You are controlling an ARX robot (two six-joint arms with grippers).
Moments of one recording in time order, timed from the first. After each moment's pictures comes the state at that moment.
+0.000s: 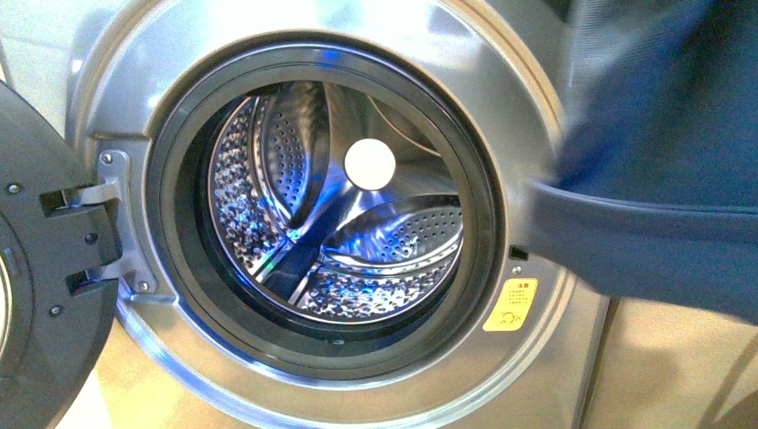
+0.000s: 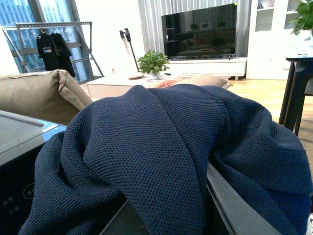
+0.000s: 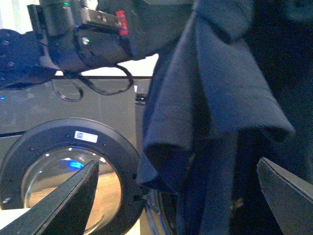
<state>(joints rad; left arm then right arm) -0.70 1.50 1.86 -0.11 0.45 0.13 -0.21 0.66 0.63 0.68 -0.97 0.53</state>
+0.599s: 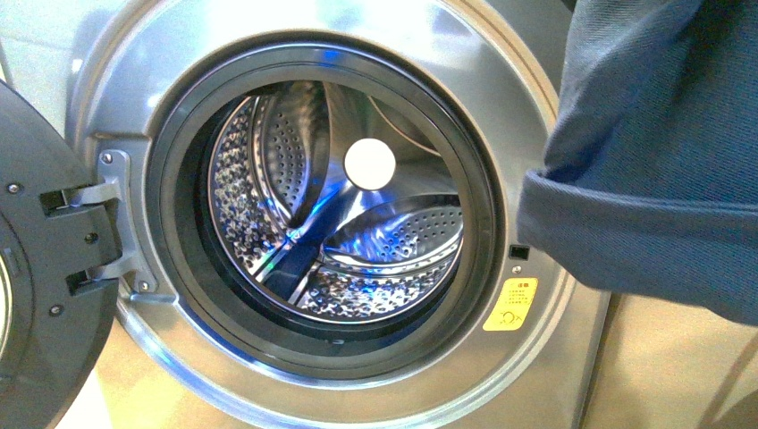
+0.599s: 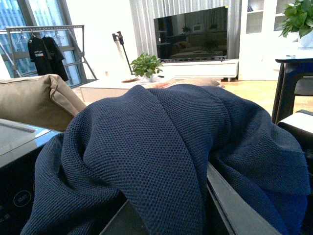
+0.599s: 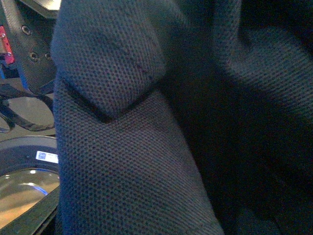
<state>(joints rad) -0.70 1.50 1.86 -0.10 0.48 0.13 -0.04 0.95 0.85 0.67 -0.77 0.36</state>
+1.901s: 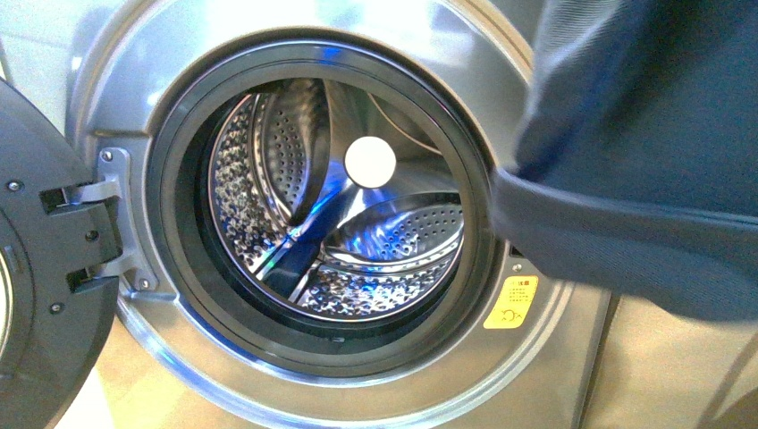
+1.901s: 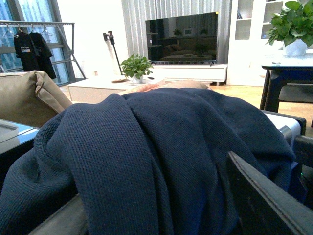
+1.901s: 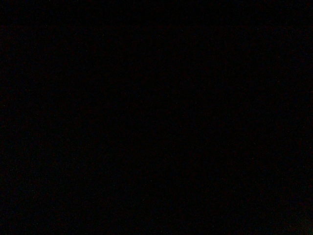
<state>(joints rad) -0.71 1.49 1.83 -0.08 0.51 0.07 0.10 1.05 0.92 0.73 -0.68 0.47</state>
